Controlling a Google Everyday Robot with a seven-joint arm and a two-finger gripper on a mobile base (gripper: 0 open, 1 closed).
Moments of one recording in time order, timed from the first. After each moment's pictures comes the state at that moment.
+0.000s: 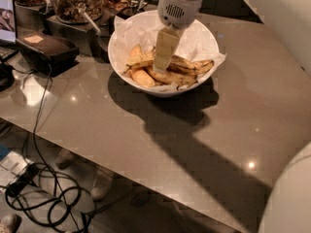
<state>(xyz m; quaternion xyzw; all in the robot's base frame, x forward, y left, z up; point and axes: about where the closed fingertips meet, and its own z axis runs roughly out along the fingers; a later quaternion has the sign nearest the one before) 0.600 -0.045 0.951 -0.57 0.81 0.01 0.12</state>
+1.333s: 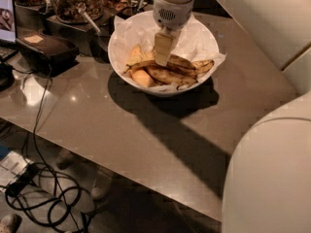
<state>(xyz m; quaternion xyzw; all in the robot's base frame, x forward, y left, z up) 0.634 -0.044 0.931 -0.55 0.83 -0.02 0.10</state>
